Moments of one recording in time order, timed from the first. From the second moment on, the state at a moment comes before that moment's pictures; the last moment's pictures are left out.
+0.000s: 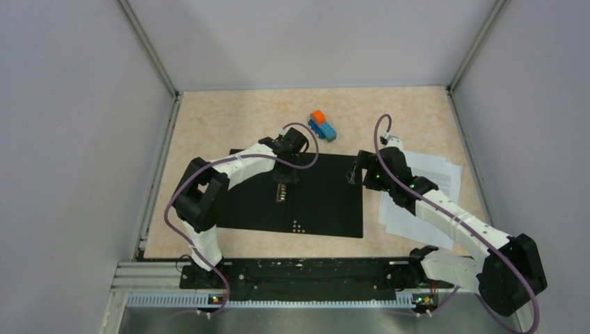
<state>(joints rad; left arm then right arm) -0.64 1.82 1.29 -0.68 -0.14 -0.58 0.51 1.09 0.68 -0.27 0.13 0.63</state>
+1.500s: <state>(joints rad) -0.65 1.87 1.25 -0.60 -0.26 -0.57 0.51 1.12 0.67 -0.25 0.11 0.63</state>
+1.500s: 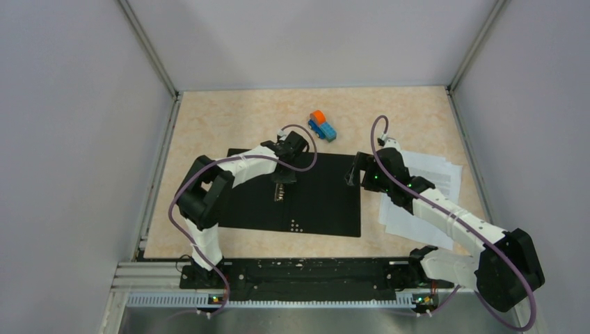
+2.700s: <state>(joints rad) -0.60 1.59 1.39 -0.79 -0.20 -0.52 0.36 0.98 0.50 -0.08 -0.14 0.68</state>
